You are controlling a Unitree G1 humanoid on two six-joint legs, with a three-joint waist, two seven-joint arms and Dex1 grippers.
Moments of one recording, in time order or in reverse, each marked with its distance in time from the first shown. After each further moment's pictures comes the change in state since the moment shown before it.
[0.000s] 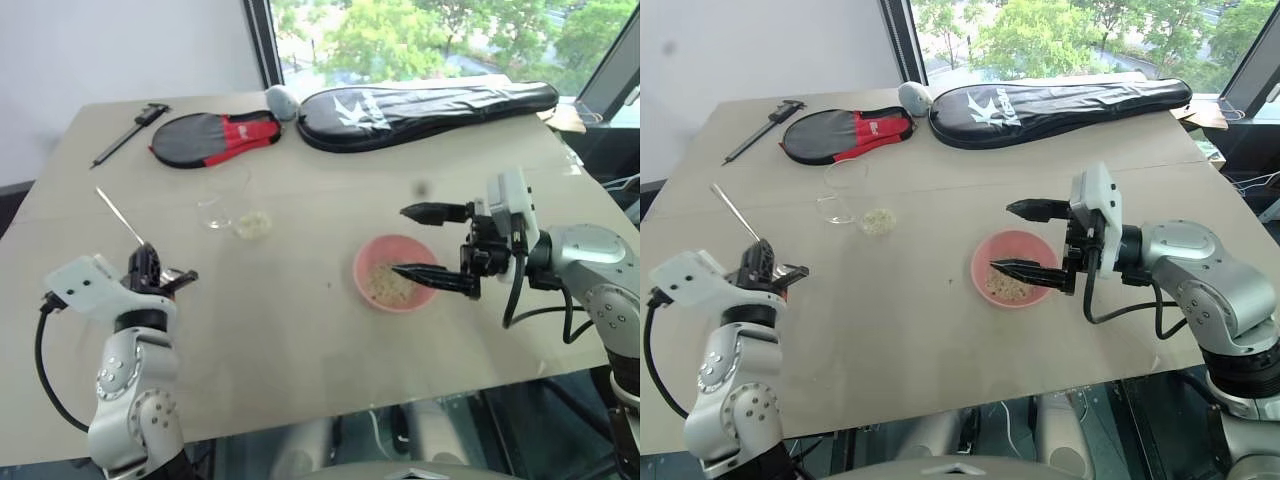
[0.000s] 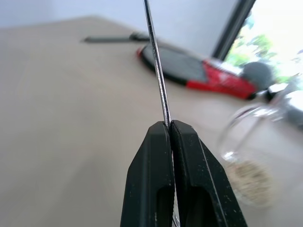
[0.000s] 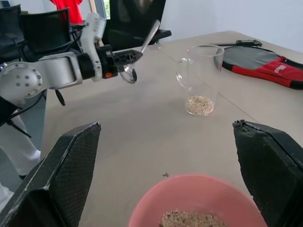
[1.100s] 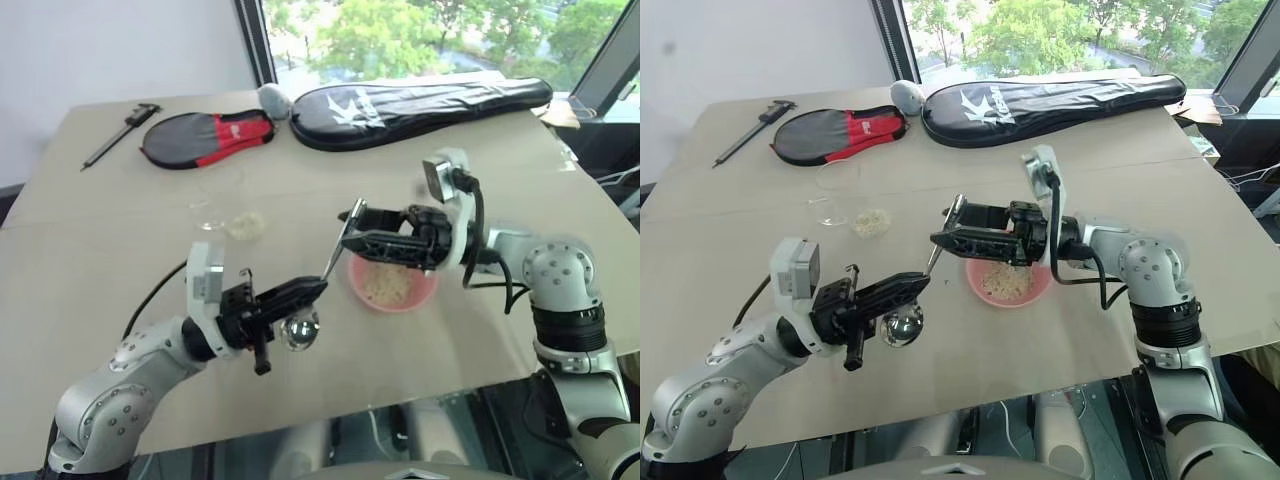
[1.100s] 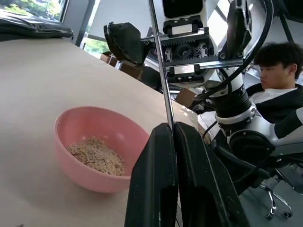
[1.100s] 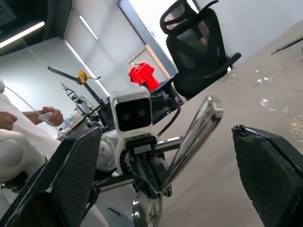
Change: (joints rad) left arm 0.014 0.527 -0.342 0.003 -0.497 0.215 -0.777; right arm -0.199 0.306 0.039 0.255 0.338 0.365 -0.130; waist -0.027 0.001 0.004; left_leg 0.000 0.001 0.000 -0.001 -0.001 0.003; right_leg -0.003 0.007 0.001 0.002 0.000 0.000
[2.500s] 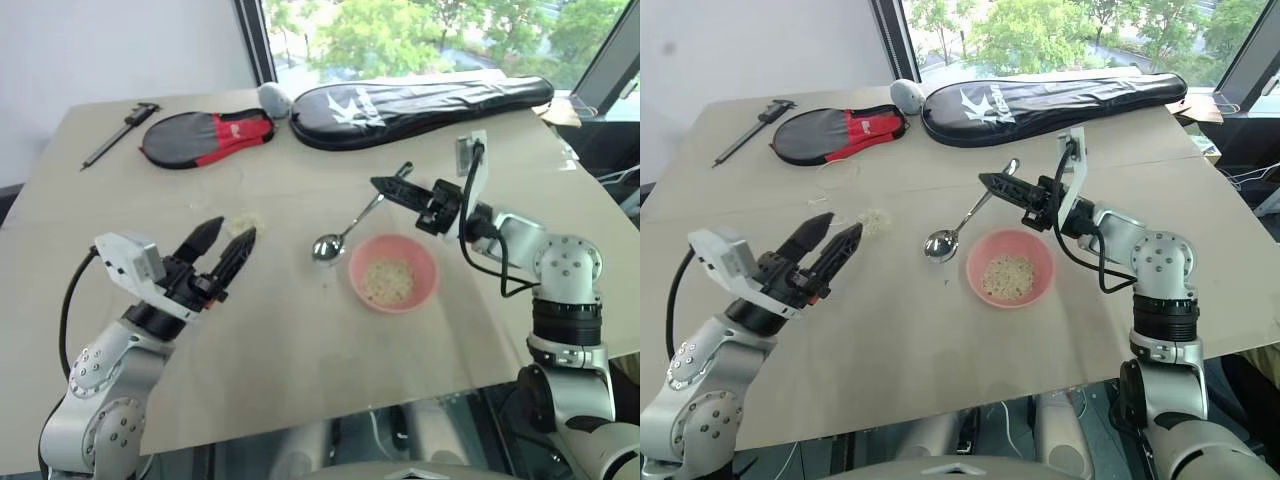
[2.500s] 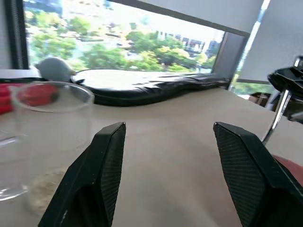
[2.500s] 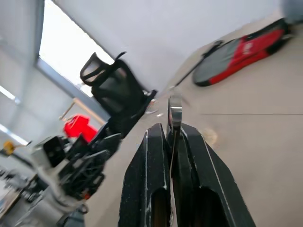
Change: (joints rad) left arm 0.056 -0.220 0.215 -0.050 0.343 -0.224 0.441; right arm -0.033 0.077 -0.211 0.172 -0.021 -0.013 -0.422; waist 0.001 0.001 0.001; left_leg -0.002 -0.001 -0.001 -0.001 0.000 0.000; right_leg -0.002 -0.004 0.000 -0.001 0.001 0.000
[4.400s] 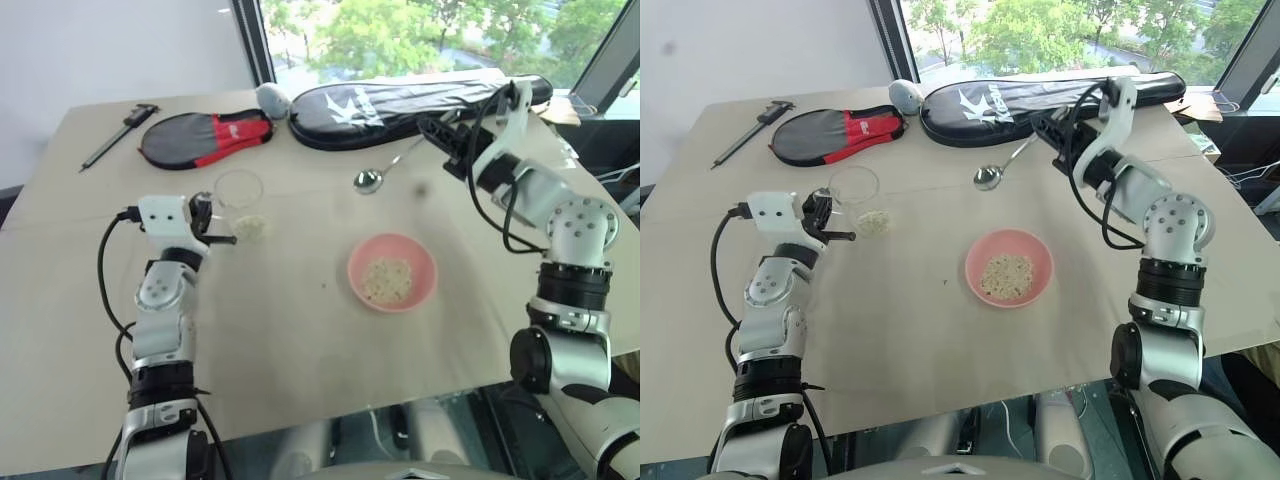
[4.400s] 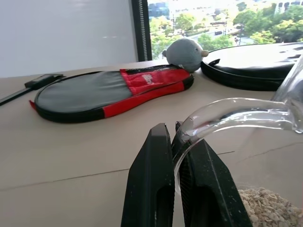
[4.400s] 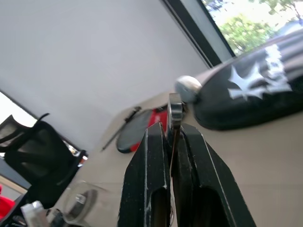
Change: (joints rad) left arm -0.519 -0.042 -0.131 0.848 0.525 -0.364 0.106; right arm -0.248 0.037 -0.147 0.080 -0.122 -0.095 -0.208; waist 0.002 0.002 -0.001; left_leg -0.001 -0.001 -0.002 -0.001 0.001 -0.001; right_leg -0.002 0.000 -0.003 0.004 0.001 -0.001
